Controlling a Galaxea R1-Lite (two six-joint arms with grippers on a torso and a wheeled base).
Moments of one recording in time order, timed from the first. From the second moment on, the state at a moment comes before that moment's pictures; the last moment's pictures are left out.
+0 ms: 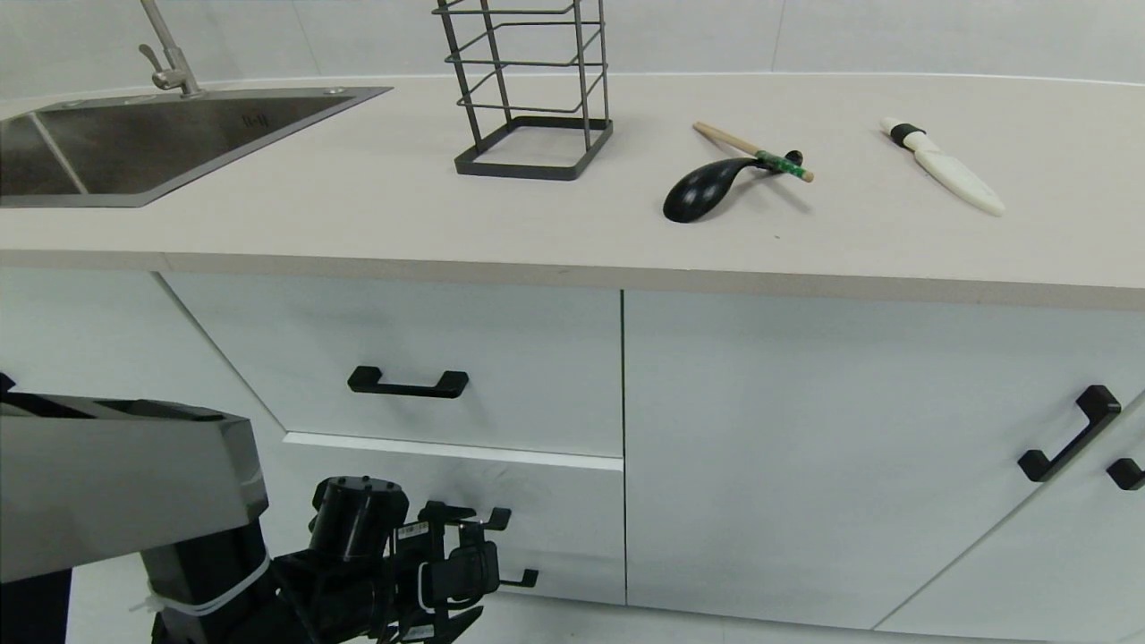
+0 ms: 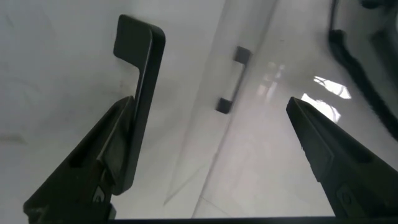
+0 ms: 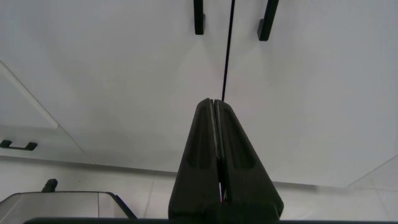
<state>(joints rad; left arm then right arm) -0.30 2.20 -0.32 -1.06 -0.17 1.12 0.00 0.00 0.00 0.00 -0.01 -0.01</state>
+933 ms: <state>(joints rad) -0.30 2.15 -0.23 -1.14 -0.18 1.12 0.00 0.00 0.00 0.00 -0.01 -0.01</state>
